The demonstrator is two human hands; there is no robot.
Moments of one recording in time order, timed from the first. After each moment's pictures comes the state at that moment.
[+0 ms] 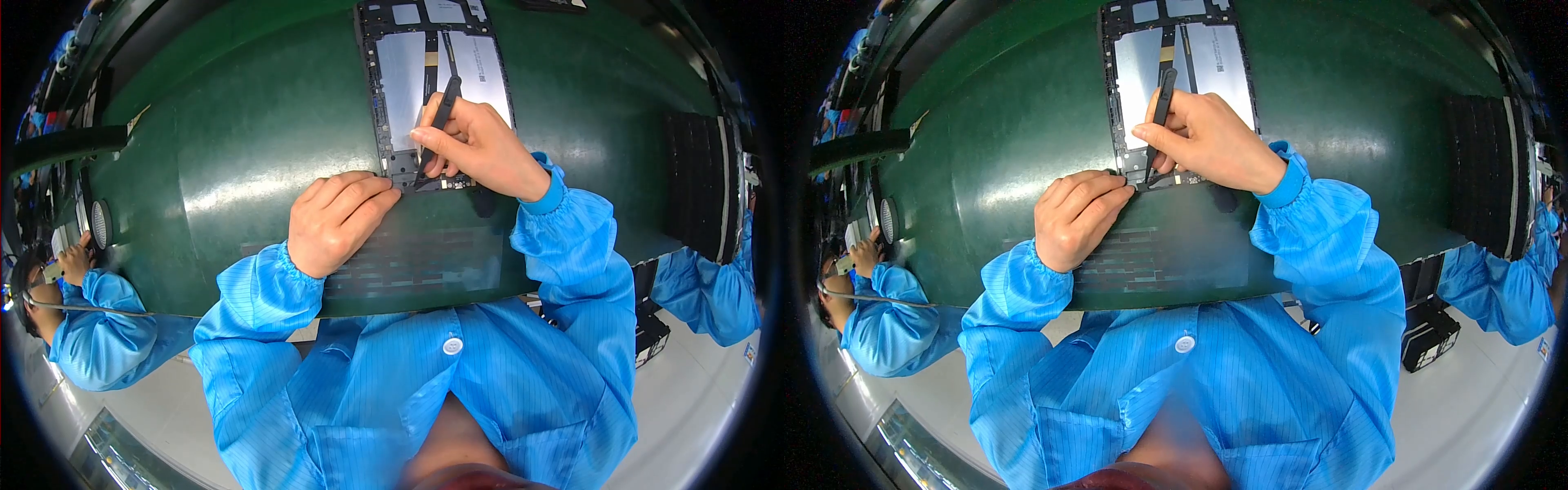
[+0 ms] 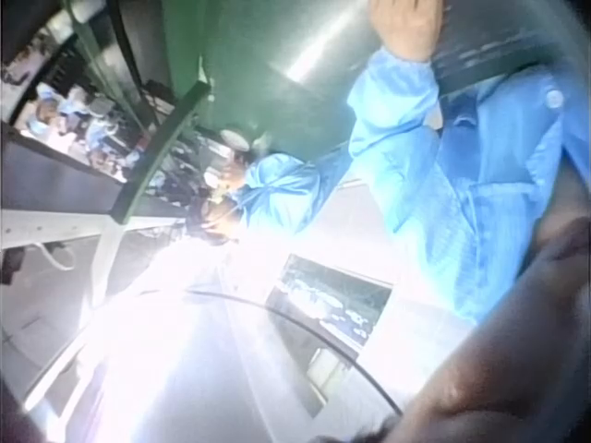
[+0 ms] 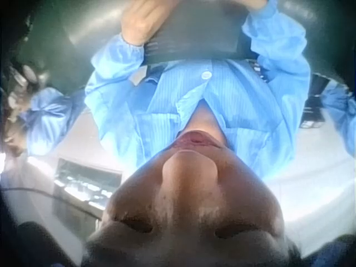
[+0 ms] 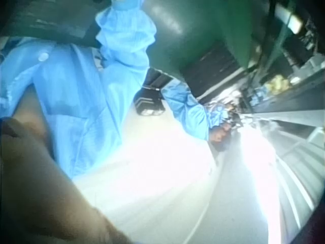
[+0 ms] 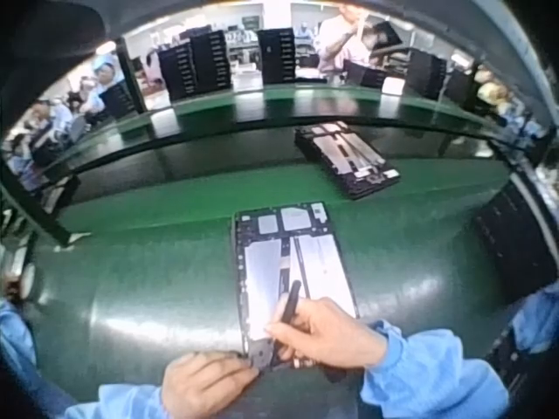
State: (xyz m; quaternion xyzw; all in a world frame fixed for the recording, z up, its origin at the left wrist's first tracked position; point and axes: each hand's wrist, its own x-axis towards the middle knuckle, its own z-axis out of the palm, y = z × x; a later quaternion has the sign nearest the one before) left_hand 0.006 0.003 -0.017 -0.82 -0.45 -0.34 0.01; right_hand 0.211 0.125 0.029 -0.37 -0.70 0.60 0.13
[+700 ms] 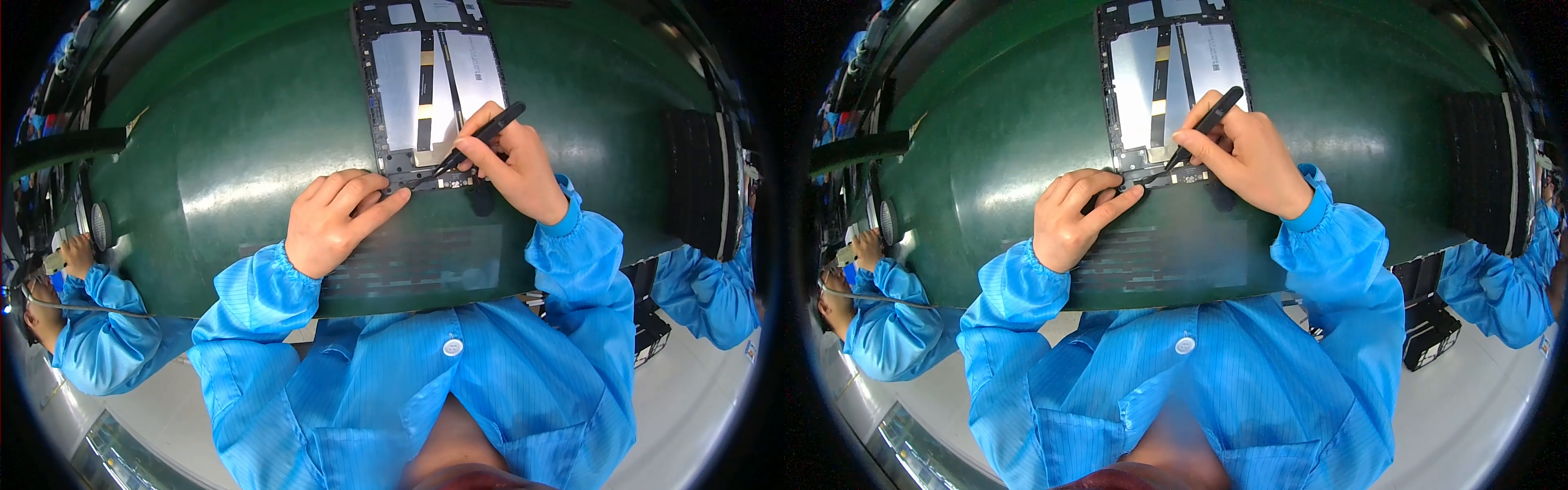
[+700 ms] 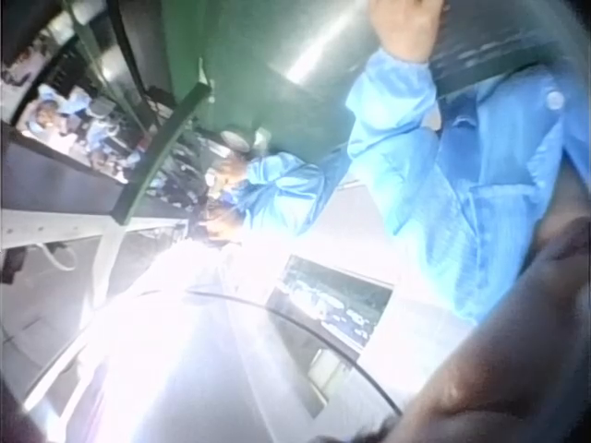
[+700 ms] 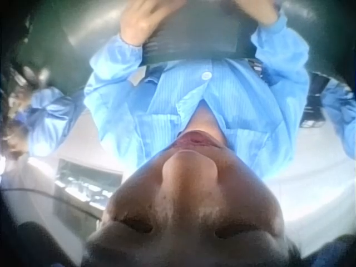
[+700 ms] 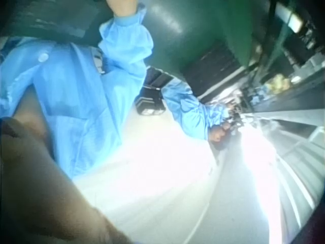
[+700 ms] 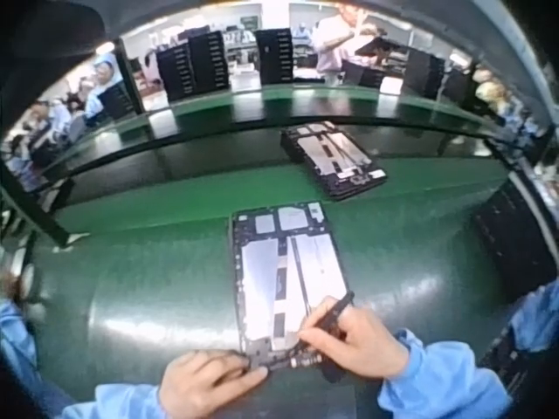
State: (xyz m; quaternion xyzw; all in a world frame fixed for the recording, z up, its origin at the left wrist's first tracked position) left_hand 0.011 0.006 -0.014 -0.84 -0.46 -0.29 0.00; right_hand 0.249 0.114 0.025 -0.39 -0.71 0.53 0.24
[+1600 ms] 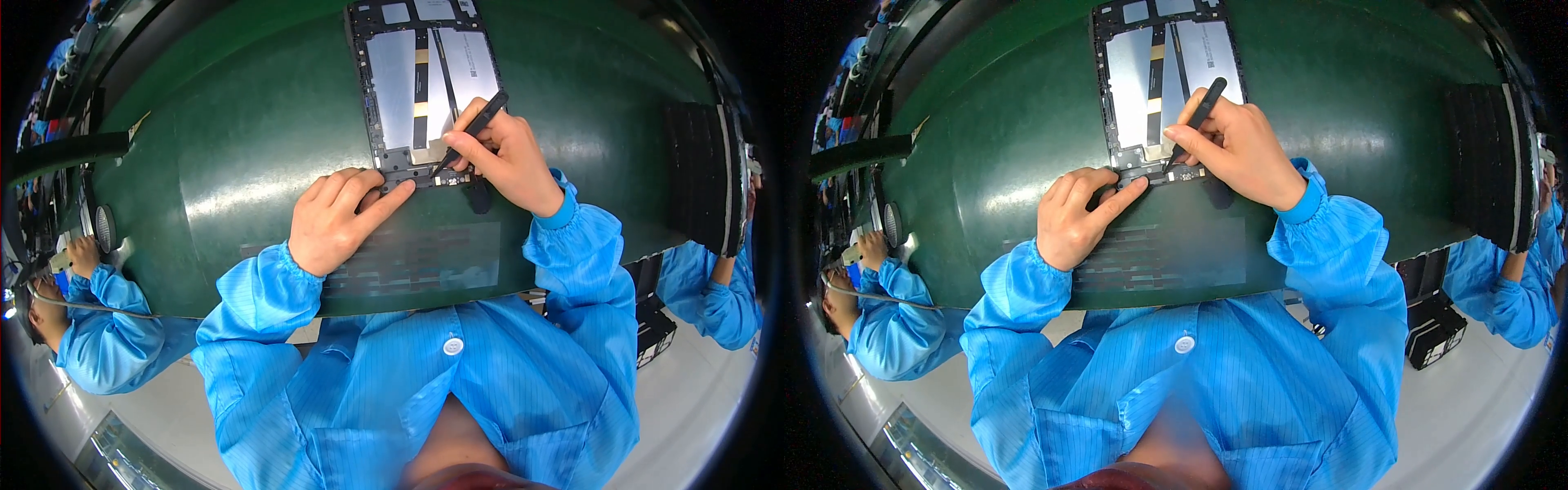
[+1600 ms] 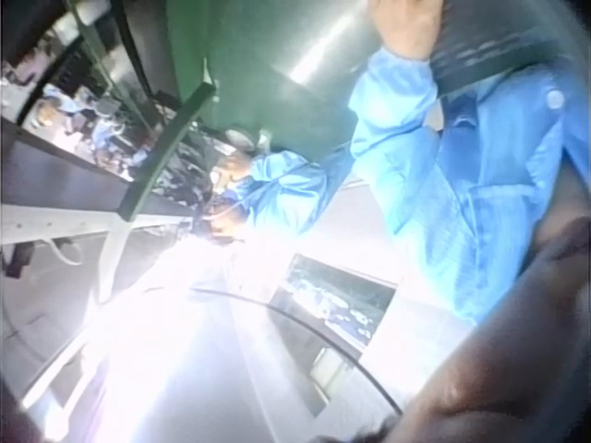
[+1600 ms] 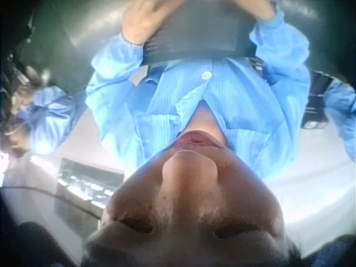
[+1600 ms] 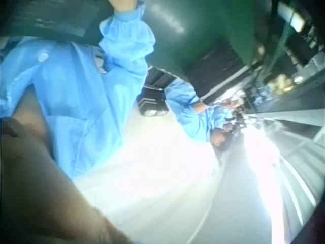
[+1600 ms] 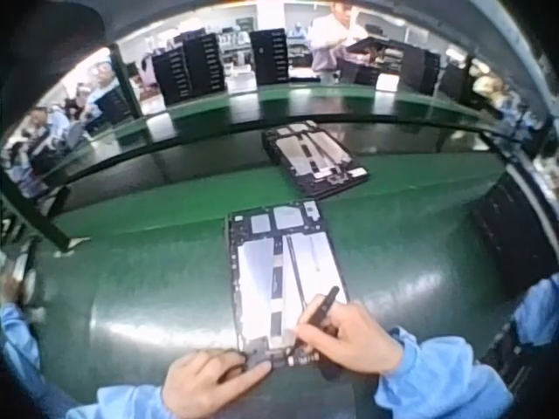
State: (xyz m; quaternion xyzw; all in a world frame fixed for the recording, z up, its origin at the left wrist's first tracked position) left_hand 0.024 0.002 -0.012 -0.84 -0.48 -0.26 0.02; right_hand 0.255 0.116 0.020 -0.38 -0.71 0.54 0.24
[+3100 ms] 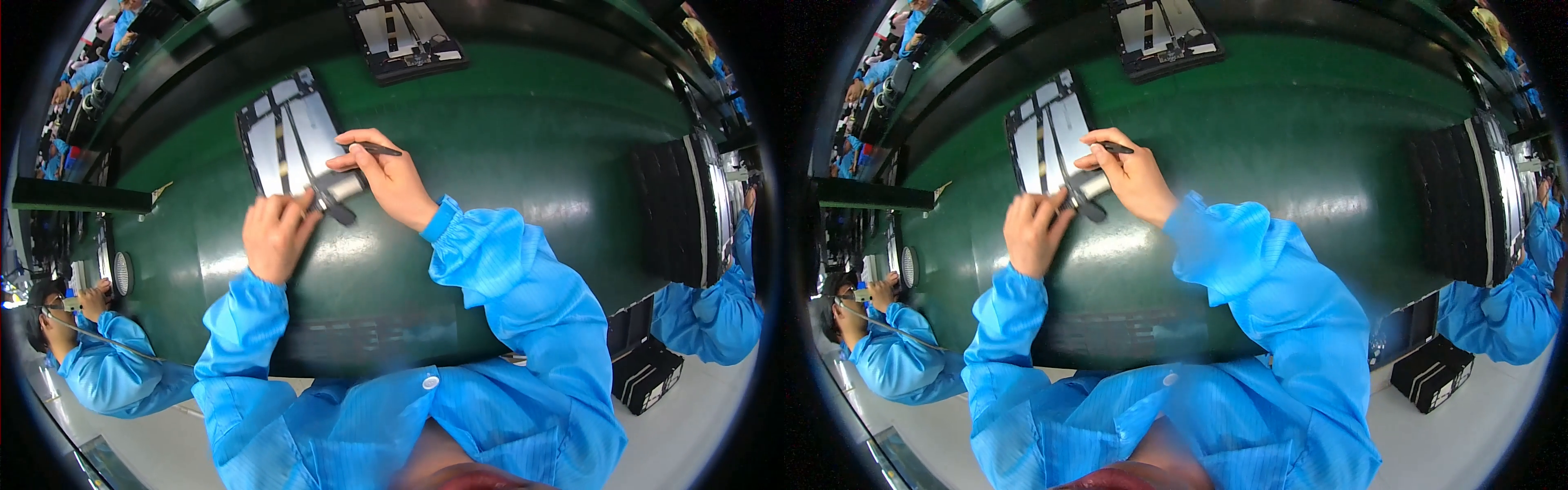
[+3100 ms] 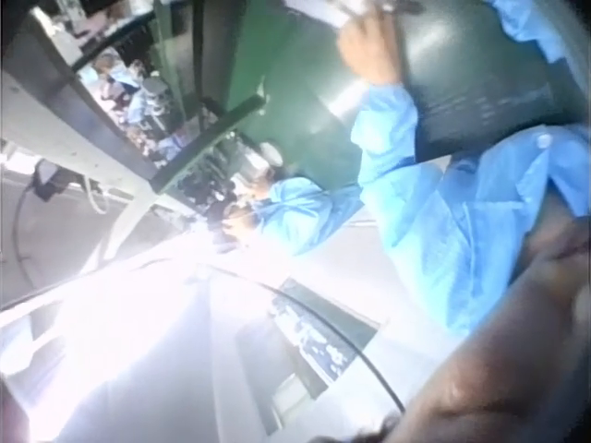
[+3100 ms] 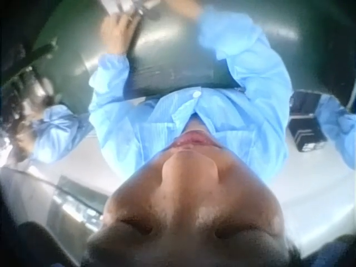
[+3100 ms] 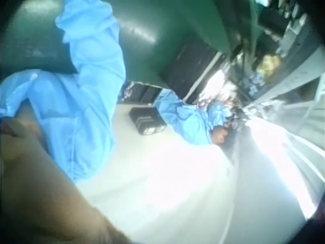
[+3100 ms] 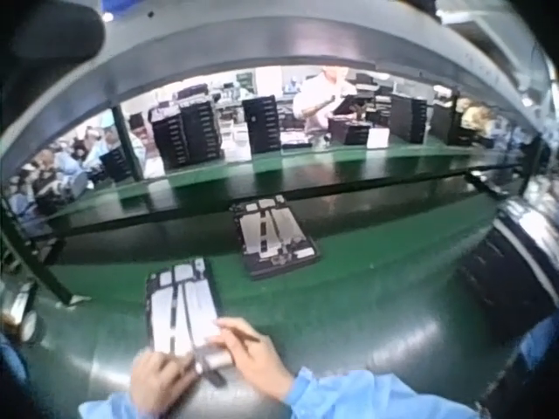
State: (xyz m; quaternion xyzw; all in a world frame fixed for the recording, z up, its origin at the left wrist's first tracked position) left_hand -0.014 0.062 0.002 -0.75 -0.59 -0.26 0.14; right_hand 0.175 0.169 0.002 -0.25 -0.61 0.61 0.44
